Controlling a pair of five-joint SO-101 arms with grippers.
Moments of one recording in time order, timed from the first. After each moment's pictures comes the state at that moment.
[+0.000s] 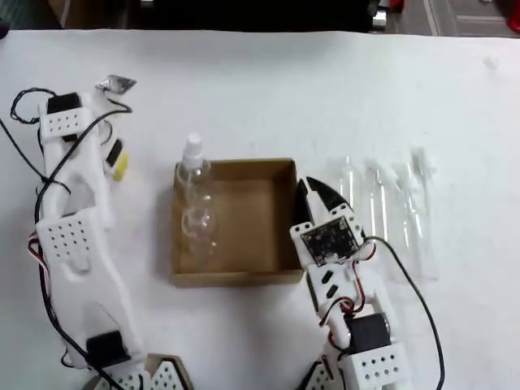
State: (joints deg) left arm -22.1 54.7 -45.5 89.2 -30.2; right arm -17.7 -98.1 96.4 18.6 21.8
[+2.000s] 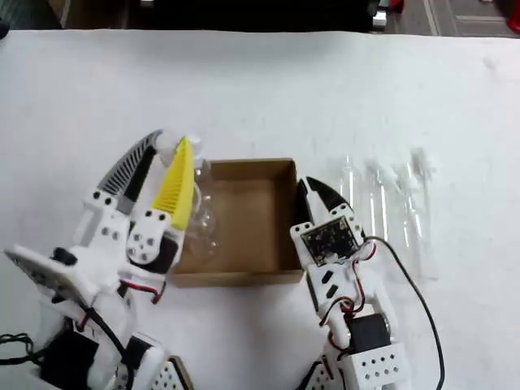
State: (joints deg) left arm 17.0 -92.4 60.4 28.5 6.5; right arm -17.7 -98.1 96.4 18.6 21.8
